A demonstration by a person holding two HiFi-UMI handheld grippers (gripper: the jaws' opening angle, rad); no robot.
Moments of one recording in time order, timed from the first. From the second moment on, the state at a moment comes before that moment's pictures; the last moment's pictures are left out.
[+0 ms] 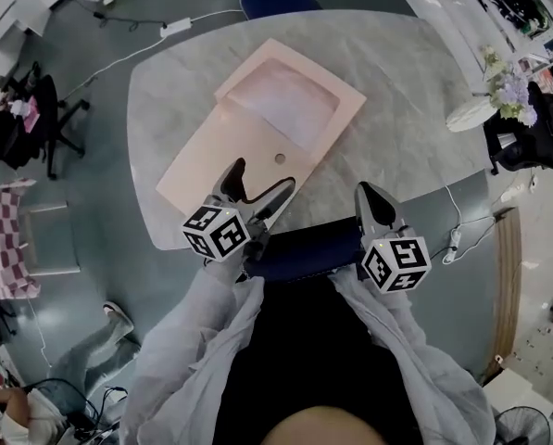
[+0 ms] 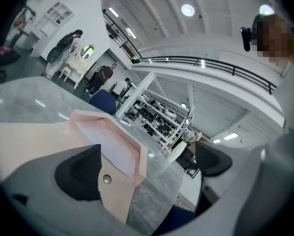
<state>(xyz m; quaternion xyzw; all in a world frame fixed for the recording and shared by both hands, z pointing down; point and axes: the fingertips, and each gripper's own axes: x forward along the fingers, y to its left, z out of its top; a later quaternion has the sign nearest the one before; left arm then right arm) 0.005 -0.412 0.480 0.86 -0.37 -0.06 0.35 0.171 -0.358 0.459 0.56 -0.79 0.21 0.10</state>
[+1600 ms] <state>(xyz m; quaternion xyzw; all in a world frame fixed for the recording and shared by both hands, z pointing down) 0.008 -0.561 0.598 0.64 -0.36 -0.25 0.64 0.198 -0.416 0.526 0.49 -0.81 0.29 0.15</state>
